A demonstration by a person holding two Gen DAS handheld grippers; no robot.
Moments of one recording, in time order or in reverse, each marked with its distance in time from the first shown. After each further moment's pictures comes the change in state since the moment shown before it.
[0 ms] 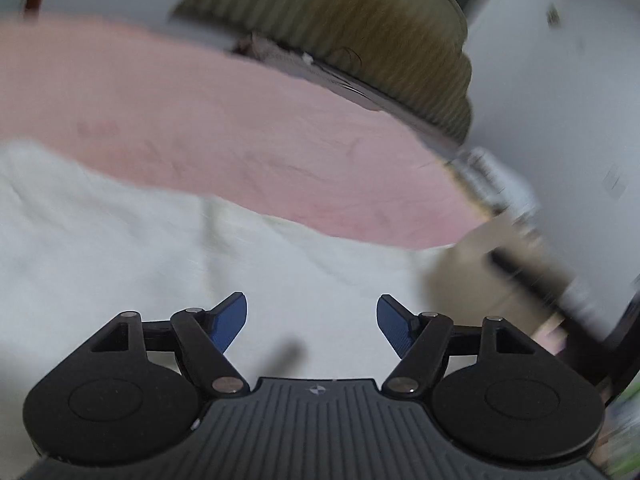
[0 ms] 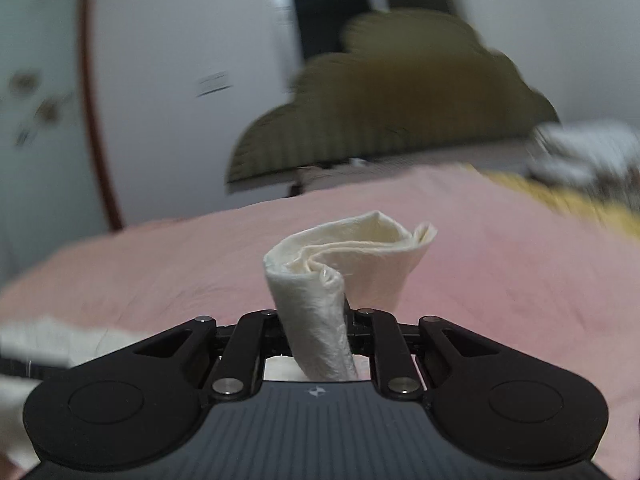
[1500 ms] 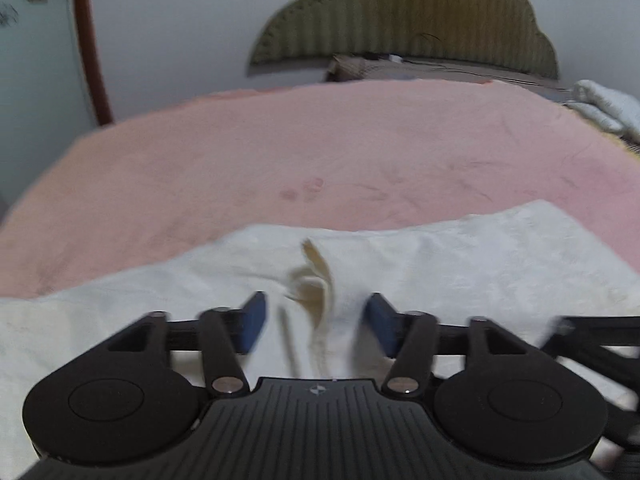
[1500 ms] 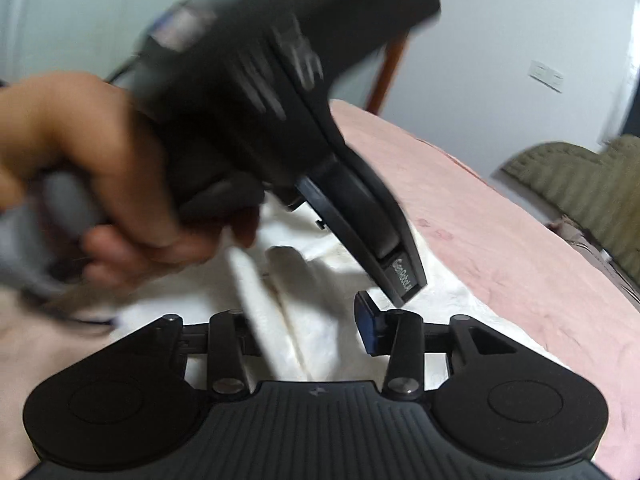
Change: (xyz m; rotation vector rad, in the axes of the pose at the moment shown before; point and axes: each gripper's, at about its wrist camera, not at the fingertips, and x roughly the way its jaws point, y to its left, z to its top) left arm -0.036 0.070 0.022 0.449 -0.112 0.591; right arm 0.020 0.290 -0.057 -0.695 0.187 0.548
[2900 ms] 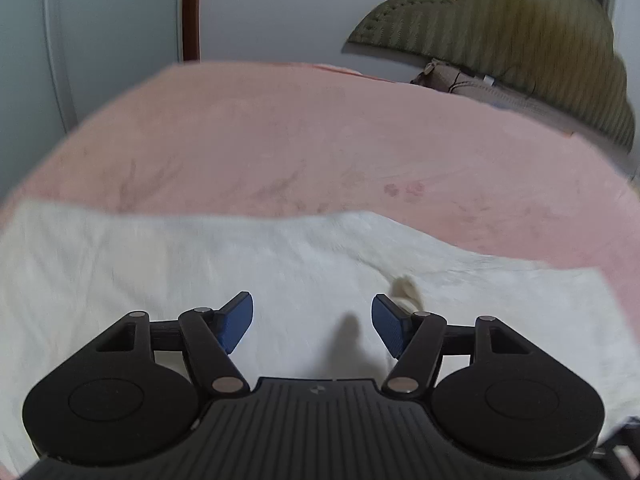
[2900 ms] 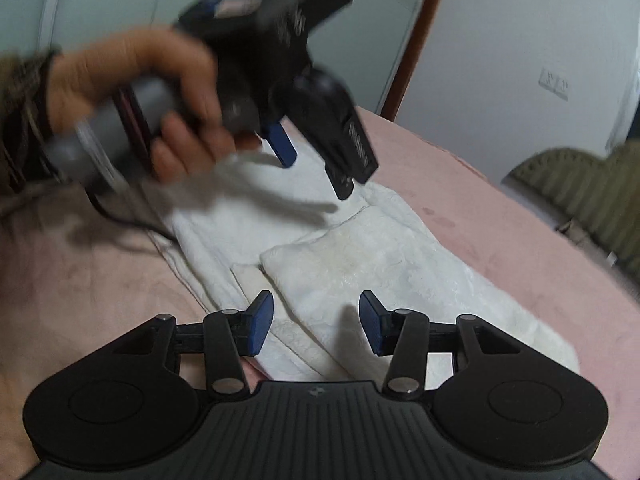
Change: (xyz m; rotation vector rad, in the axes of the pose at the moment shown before) left arm -0.023 0.067 0.004 -0.378 0.125 0.023; right arm -0.031 0.016 -0.051 -0.064 -0.017 -0.029
